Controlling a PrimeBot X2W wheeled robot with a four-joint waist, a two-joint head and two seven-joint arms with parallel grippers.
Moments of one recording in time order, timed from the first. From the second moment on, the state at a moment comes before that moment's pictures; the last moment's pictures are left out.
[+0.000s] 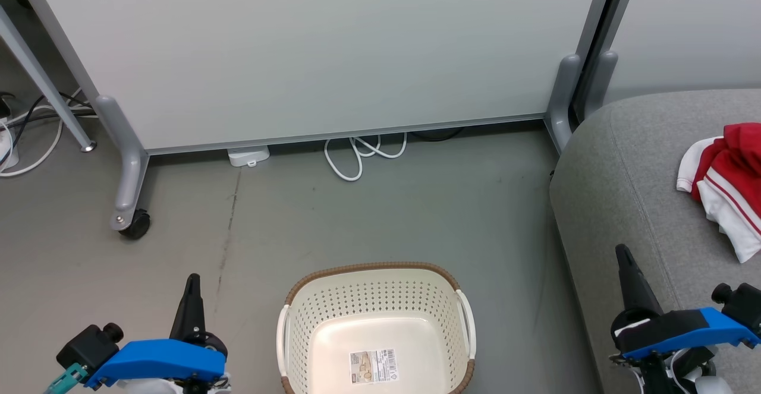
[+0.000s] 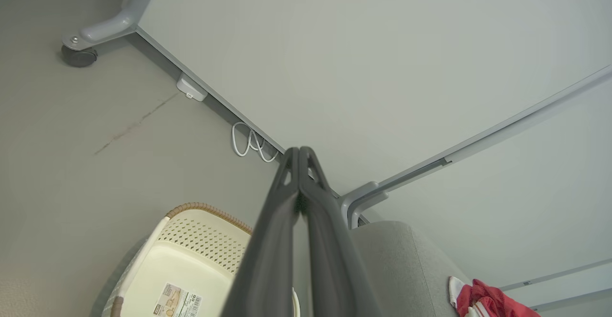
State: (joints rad) left arm -0.07 0.07 -0.02 0.36 -0.93 -0.13 -0.08; right arm -0.12 -0.05 -0.10 0.30 0.81 0.13 -0.02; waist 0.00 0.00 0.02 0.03
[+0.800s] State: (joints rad) left arm -0.08 0.06 0.03 0.32 -1.19 -0.13 -0.01; right arm -0.12 -0.05 -0.10 0.28 1.11 0.13 0.03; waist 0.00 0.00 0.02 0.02
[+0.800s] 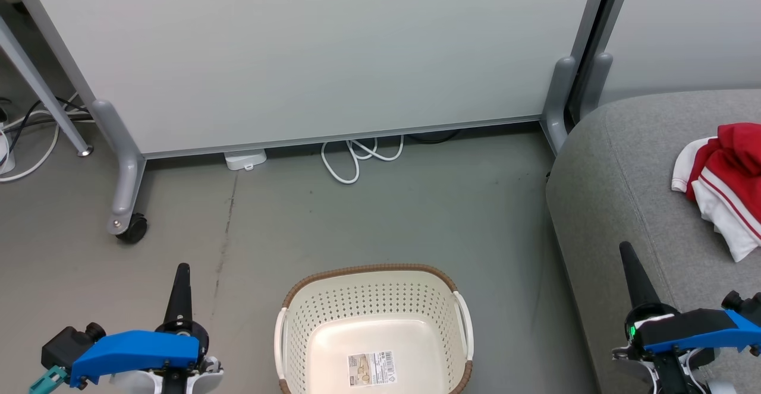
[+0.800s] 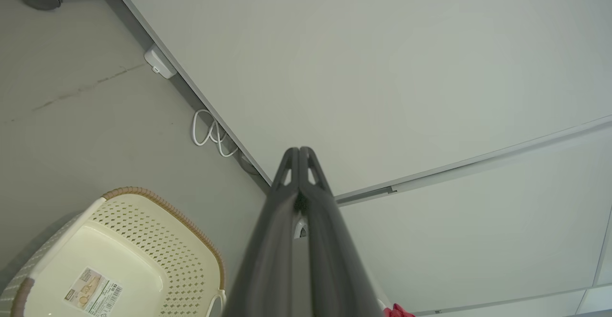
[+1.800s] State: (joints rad) left arm -0.09 0.06 0.08 0.28 -1.43 -0.13 0.06; right arm -0.12 -0.05 -0.11 0.26 1.39 0.13 0.08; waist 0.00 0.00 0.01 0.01
